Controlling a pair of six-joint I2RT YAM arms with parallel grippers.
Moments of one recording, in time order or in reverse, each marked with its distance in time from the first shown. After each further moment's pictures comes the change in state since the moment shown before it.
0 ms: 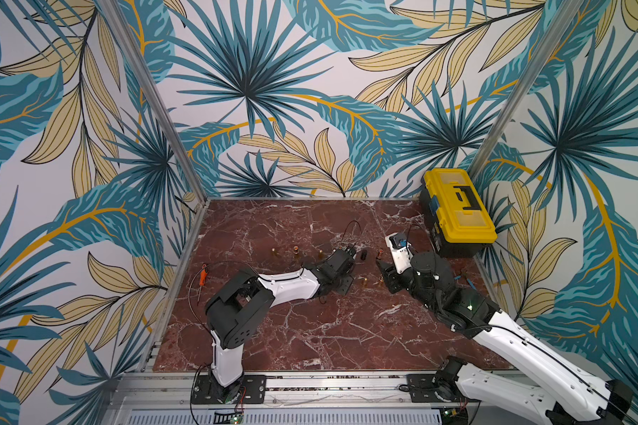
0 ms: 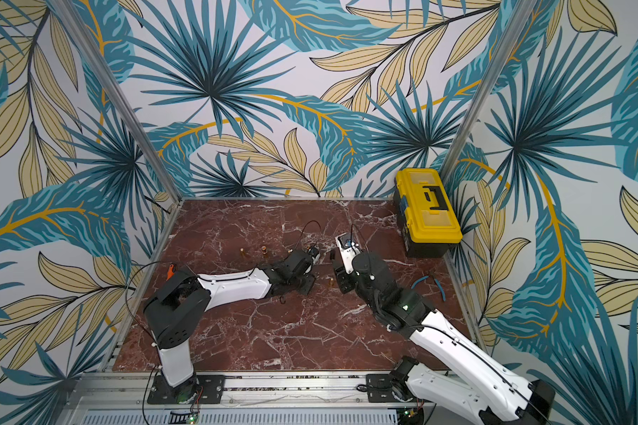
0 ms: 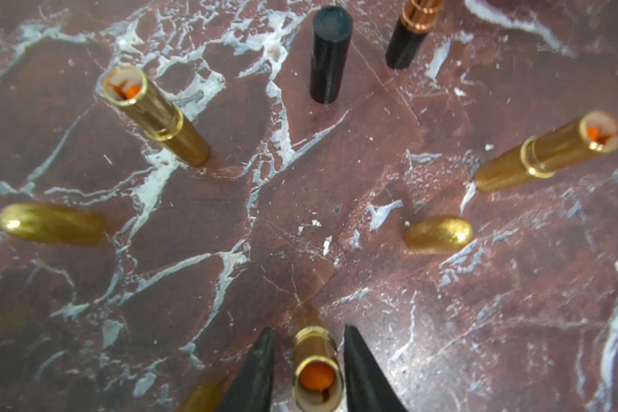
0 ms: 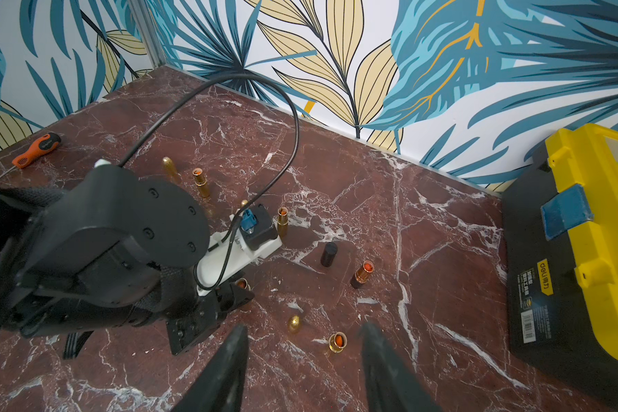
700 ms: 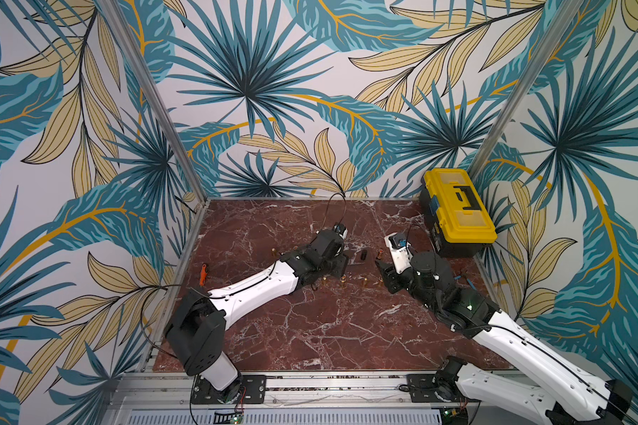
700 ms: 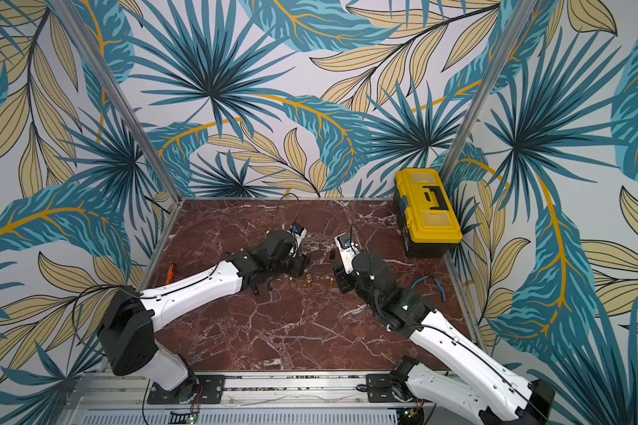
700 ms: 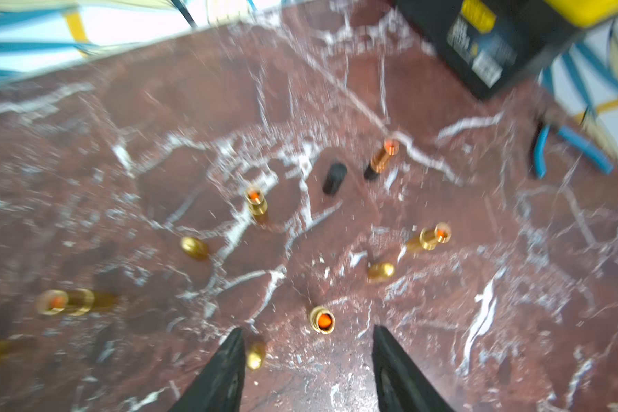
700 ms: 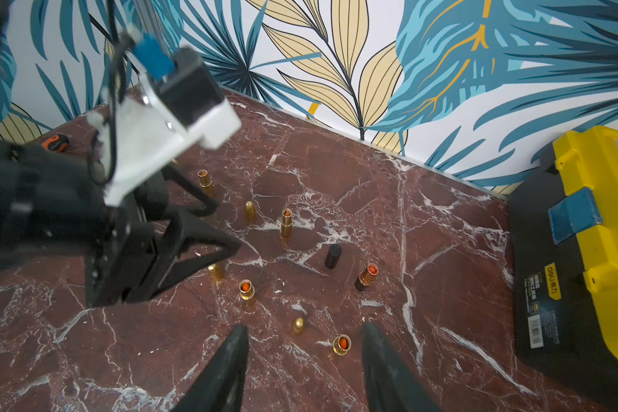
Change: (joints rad) left arm 0.052 -0.280 0.097 -0.203 0.003 -0.070; right arm 0.000 0.004 -0.001 0.014 -0.019 0.000
